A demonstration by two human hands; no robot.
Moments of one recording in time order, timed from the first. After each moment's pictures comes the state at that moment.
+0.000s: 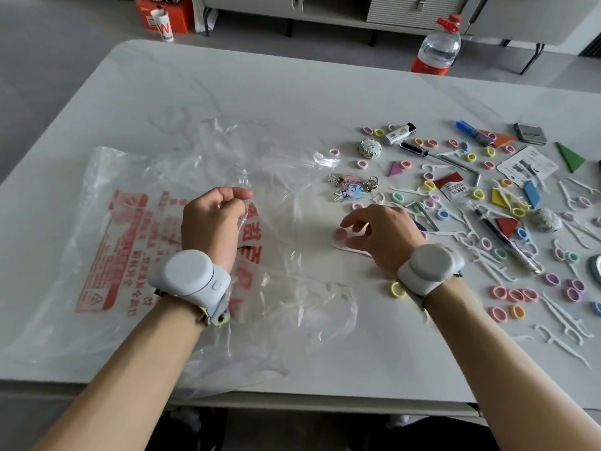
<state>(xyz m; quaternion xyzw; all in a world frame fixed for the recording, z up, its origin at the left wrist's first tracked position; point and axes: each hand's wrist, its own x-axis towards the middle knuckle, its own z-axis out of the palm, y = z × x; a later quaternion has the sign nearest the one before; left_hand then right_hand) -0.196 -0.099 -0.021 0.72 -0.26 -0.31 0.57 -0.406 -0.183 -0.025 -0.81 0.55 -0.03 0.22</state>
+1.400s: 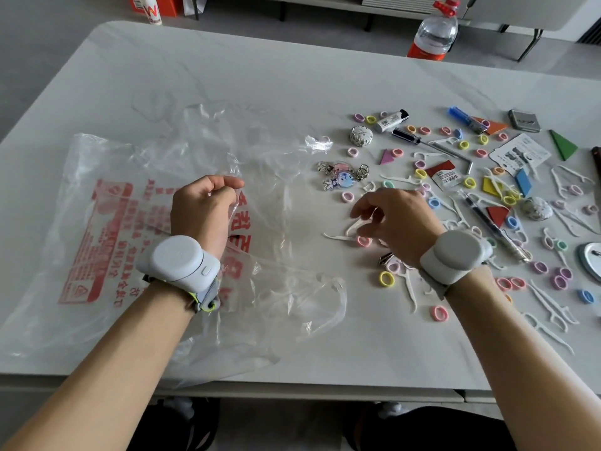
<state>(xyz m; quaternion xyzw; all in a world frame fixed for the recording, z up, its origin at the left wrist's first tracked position) -0.202 -0.104 -0.020 0.74 -0.27 -0.29 0.55 -0.431 -0.188 -0.008 -0.83 0.52 -0.04 0.19</state>
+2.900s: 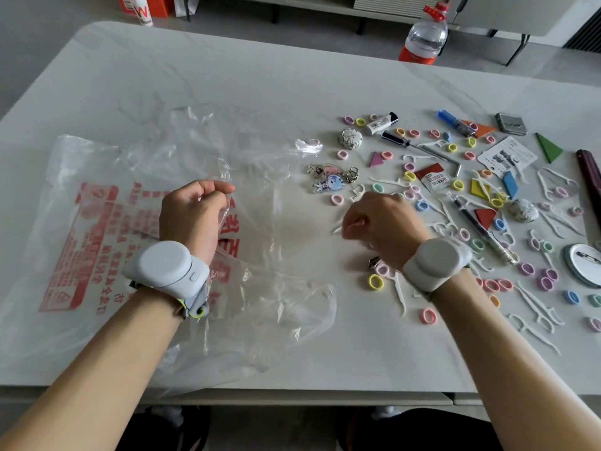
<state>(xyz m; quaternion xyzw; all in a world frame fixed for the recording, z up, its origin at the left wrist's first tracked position) -0.208 -0.105 -0.018 0.74 -0.26 -0.29 0.54 -0.434 -0.193 -0.019 -0.85 0.50 -0.05 0.18</state>
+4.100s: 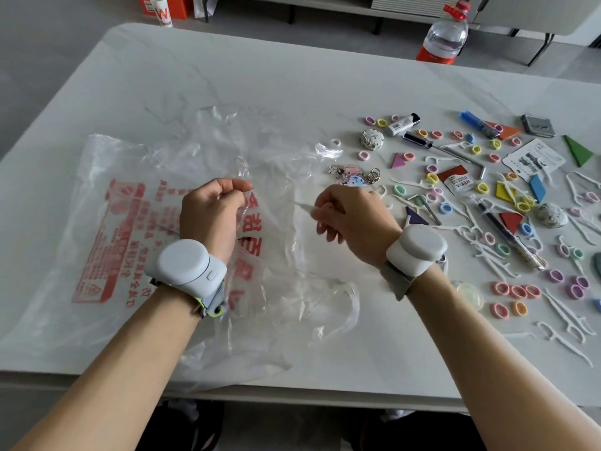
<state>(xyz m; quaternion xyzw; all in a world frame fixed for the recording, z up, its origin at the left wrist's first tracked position) -0.198 -0.103 -0.020 0.72 -0.25 -0.32 0.56 -0.372 -0.179 -0.018 -0.77 0.49 -0.14 0.39</state>
